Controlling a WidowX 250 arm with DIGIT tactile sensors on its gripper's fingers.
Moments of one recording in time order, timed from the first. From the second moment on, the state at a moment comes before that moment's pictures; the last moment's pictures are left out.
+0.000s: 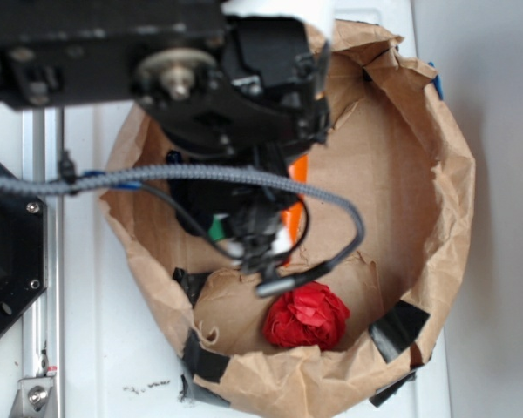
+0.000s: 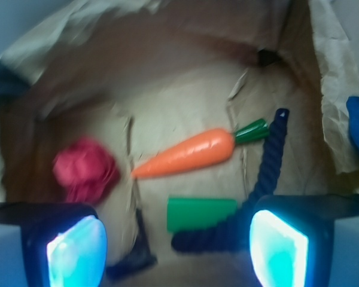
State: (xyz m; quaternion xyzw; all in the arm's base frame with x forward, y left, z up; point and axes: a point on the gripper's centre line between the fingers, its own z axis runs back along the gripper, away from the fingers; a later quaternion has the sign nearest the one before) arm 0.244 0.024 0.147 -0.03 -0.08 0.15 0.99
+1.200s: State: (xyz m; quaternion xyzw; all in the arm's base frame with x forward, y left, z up) arm 0.259 0.043 0.075 0.07 -0.04 0.26 0.96
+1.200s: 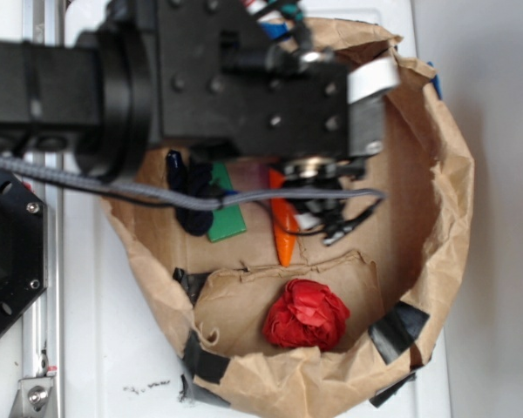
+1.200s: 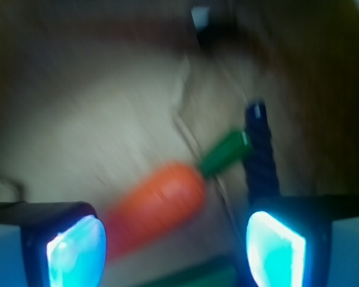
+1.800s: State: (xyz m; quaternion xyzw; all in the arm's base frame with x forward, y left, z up) arm 0.233 0.043 0.084 0.07 -0.07 0.25 0.96
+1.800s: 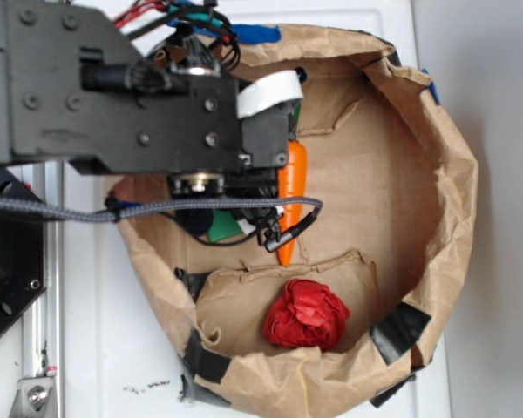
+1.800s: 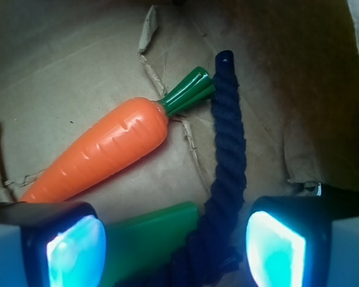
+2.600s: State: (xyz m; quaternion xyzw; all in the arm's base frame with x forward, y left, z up) arm 0.242 0.056 0.067 0.09 -0.07 0.22 0.97
